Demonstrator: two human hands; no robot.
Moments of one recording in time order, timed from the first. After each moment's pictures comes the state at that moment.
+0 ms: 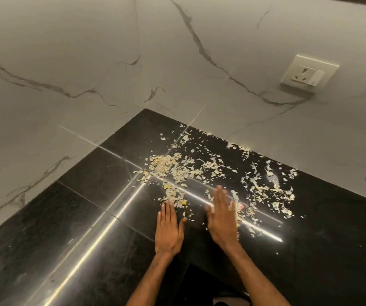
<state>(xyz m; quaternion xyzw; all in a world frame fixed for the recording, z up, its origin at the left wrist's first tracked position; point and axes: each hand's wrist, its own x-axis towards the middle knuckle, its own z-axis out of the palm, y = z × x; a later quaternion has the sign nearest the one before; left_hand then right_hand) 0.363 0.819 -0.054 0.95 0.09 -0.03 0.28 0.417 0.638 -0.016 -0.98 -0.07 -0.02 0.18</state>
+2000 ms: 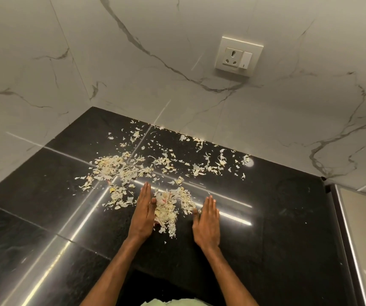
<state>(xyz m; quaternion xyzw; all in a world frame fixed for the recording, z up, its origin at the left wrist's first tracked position) 0.424 0.732 -0.020 0.87 0.03 0.00 0.50 0.413 0.520 -0.046 -0.96 0.09 0.05 0.25</state>
